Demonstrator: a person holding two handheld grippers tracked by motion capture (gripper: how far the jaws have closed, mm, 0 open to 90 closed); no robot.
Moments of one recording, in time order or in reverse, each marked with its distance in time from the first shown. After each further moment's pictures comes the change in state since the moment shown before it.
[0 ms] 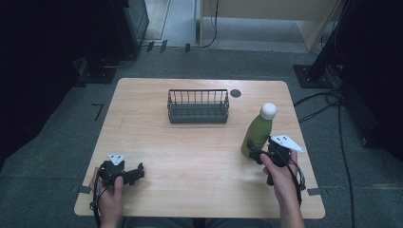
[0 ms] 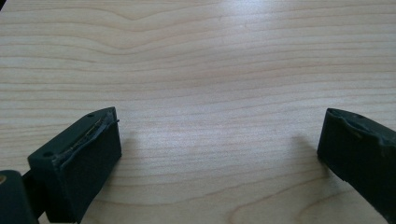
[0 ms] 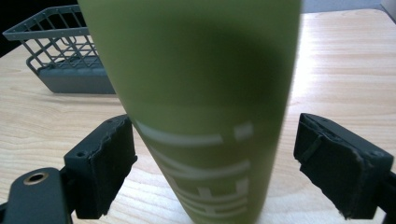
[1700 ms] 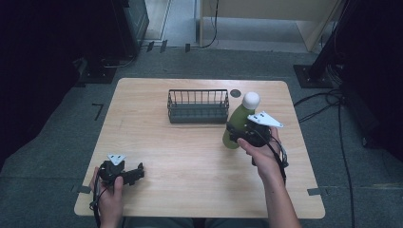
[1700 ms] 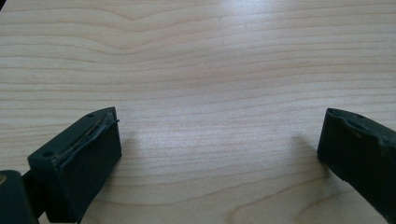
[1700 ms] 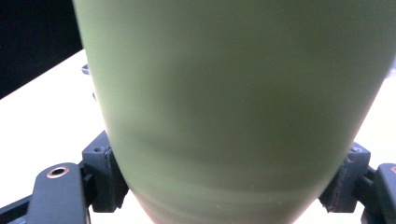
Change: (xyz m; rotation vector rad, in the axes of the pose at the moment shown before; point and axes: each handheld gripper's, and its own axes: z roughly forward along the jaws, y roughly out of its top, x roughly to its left) left arm 0.000 0.000 0.000 -0.003 0.000 -0.003; right arm 0.062 0.064 0.023 -0.021 0.118 -0.146
